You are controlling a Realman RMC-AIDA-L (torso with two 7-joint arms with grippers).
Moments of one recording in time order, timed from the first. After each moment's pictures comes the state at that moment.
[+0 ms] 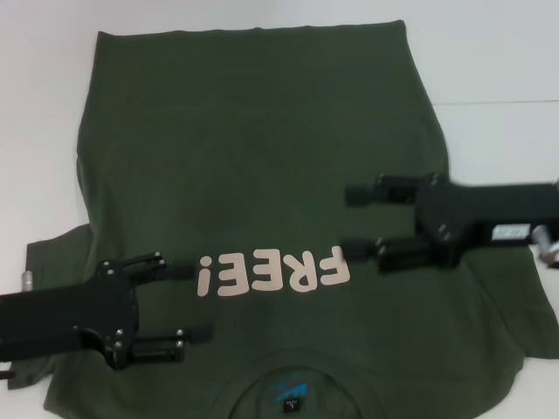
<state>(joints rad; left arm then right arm) -0.43 -2.12 0.52 0.76 2.09 1.86 -1.21 0.53 2.09 -0.85 -0.90 -1.81 -1.76 1.64</state>
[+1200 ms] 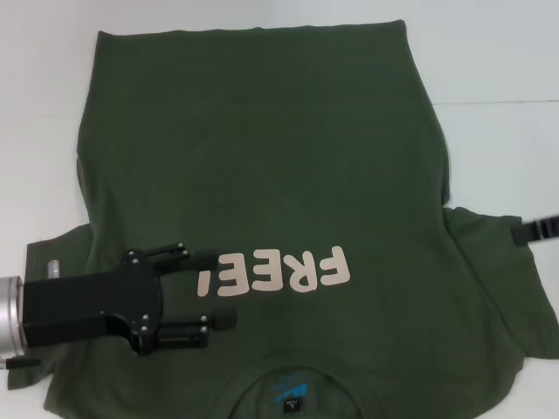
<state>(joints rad) -0.48 -2.14 0.52 0.72 2.10 1.83 -1.24 0.56 1.98 -0.60 -1.24 -2.41 -1.88 2.39</state>
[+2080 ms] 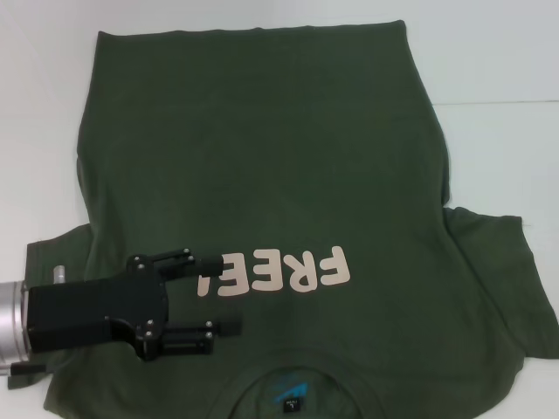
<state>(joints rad) -0.48 -2.14 0.53 0.72 2.10 1.84 -1.26 0.63 1.99 -0.60 -1.19 -2.83 -1.91 2.48</state>
